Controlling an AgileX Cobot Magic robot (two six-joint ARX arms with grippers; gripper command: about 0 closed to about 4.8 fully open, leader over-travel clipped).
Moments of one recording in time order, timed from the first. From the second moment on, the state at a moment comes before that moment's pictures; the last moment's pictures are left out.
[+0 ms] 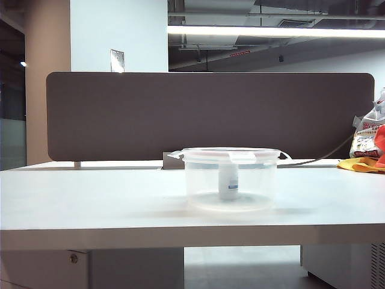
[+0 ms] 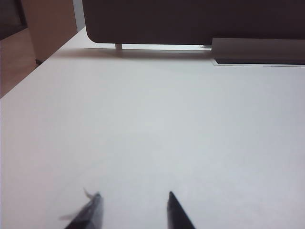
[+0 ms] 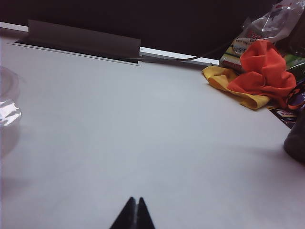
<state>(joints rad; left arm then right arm) 0.04 0.00 0.01 -0.07 0.03 -0.04 0.00 0.00 0.01 -0.06 -0.02 -0.12</state>
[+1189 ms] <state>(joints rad) 0.04 0.00 0.01 -0.07 0.07 -0.16 0.00 0.00 0.01 -0.03 -0.03 0.03</state>
